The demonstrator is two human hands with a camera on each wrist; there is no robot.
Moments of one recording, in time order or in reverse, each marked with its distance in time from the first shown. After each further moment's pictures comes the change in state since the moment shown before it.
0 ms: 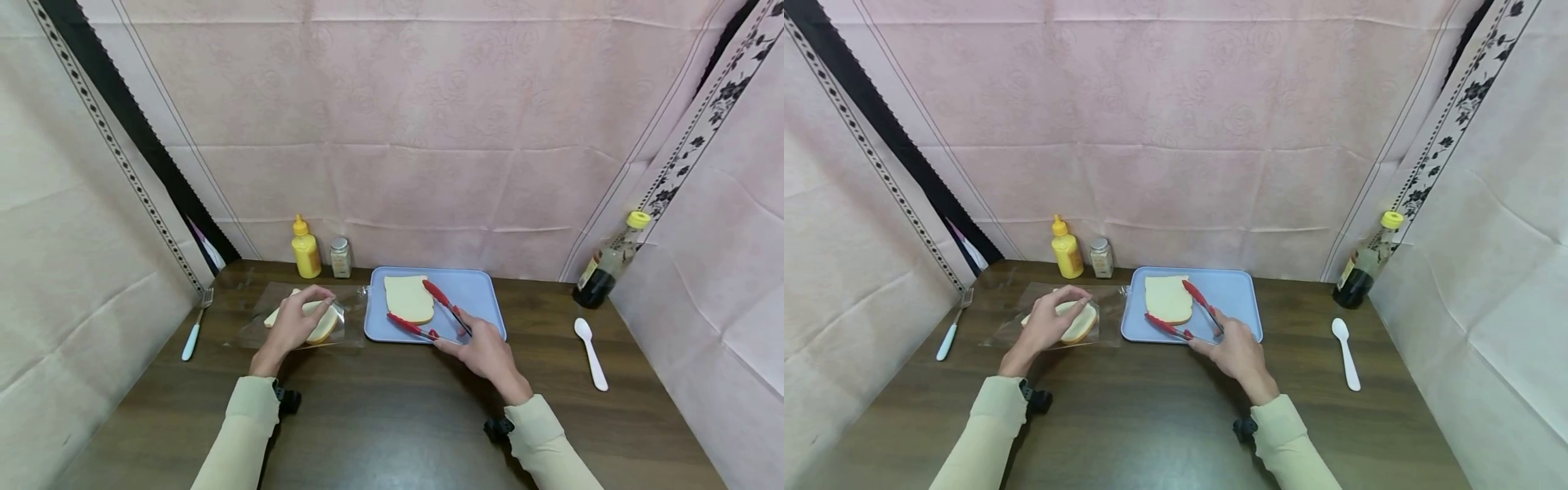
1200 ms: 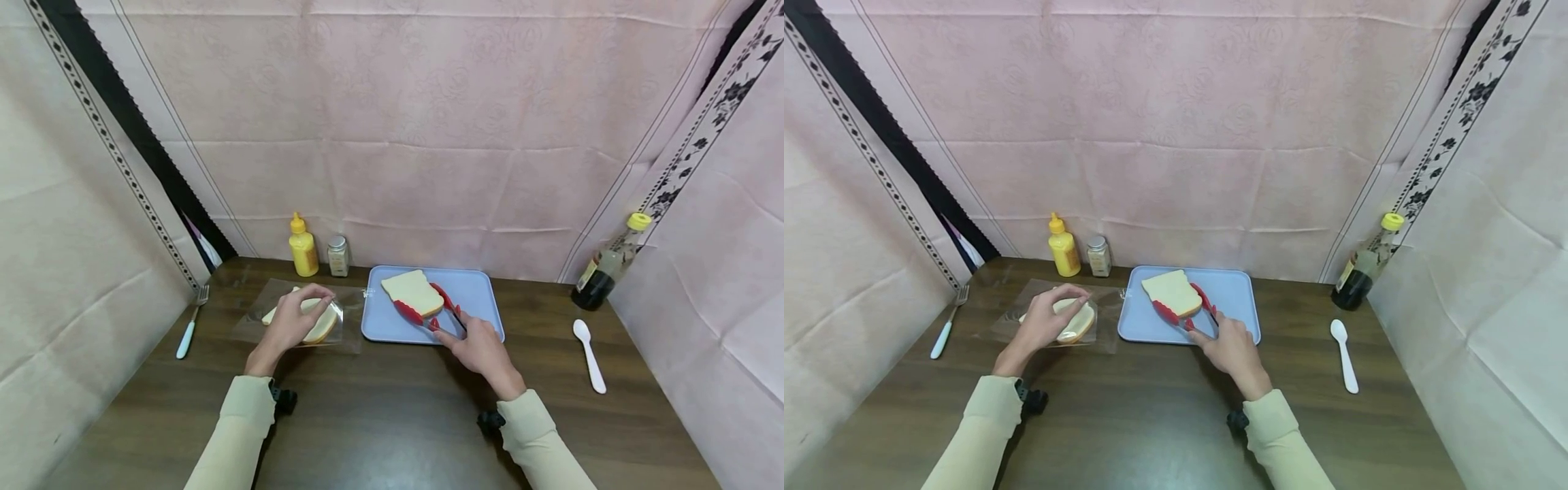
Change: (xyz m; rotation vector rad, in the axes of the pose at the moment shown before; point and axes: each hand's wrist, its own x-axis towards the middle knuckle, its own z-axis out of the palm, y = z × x) left_hand 0.001 0.008 -0.001 0.010 -0.028 -0.001; right_hand 0.009 -0.005 -0.002 -0.050 -0.020 0.017
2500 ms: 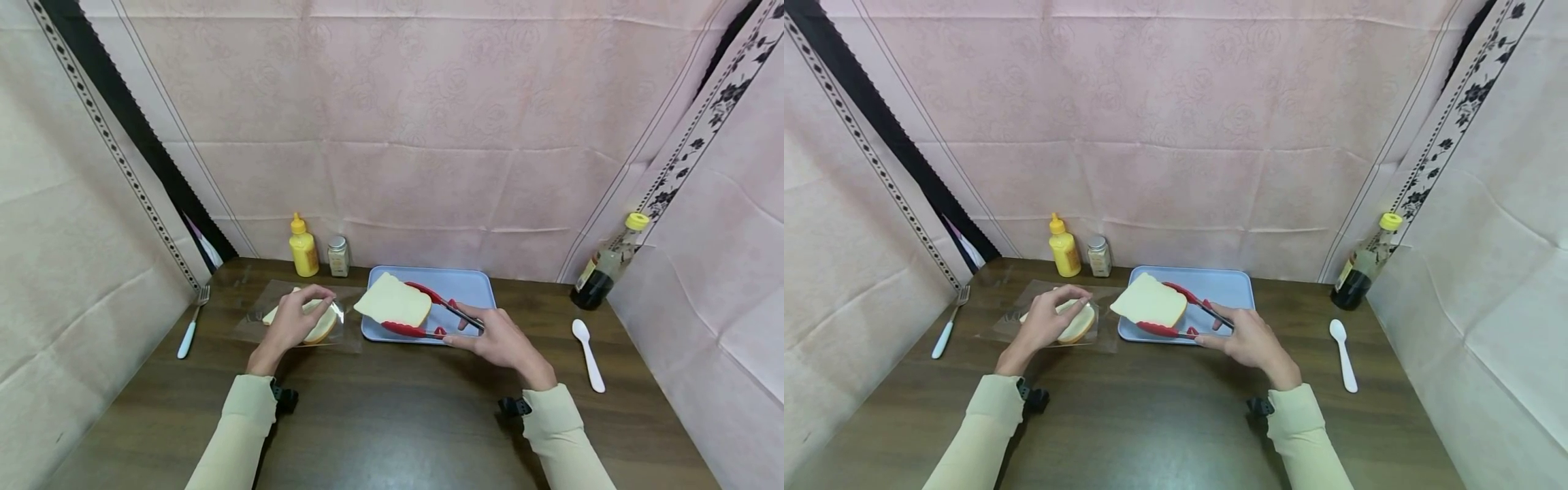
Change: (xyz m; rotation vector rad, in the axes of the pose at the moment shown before) left_hand 0.000 0.001 0.002 0.012 -0.006 -0.015; right_hand 0.001 0.018 -0.048 0.047 -0.147 -0.252
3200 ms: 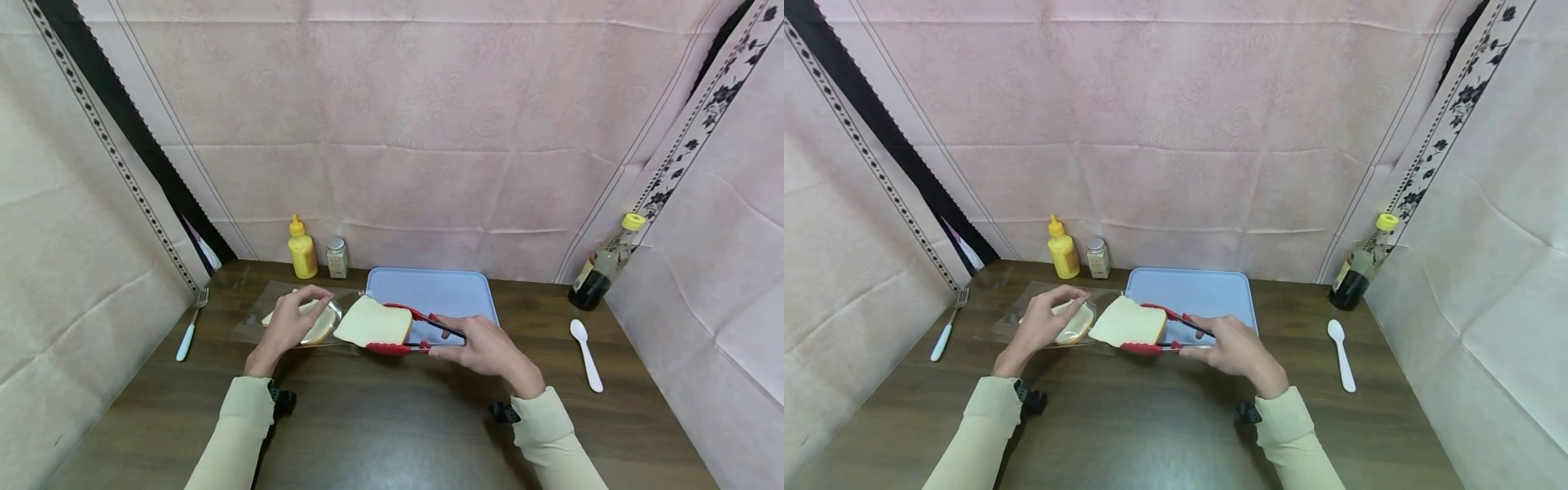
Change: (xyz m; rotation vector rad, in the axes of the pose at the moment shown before) left_hand 0.001 -0.001 -0.002 -0.010 0.025 0.026; right_hand -0.006 -0.033 0.008 -0.076 -0.074 -0.125
